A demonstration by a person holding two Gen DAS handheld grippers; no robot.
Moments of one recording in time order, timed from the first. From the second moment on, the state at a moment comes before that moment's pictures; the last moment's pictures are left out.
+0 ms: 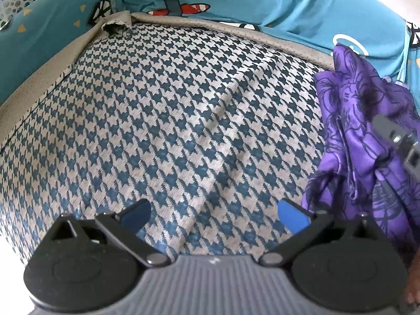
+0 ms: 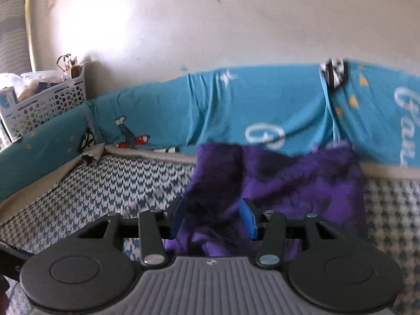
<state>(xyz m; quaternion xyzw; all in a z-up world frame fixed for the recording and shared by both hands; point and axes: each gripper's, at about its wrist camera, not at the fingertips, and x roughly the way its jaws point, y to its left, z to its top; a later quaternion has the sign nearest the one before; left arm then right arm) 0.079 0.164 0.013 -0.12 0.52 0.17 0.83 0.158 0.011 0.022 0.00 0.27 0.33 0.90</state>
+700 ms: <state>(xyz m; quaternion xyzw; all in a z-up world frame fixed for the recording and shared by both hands) 0.082 0.158 0.015 -0.11 0.52 0.16 0.83 0.129 0.020 0.007 -0.07 0.28 0.37 0.88</state>
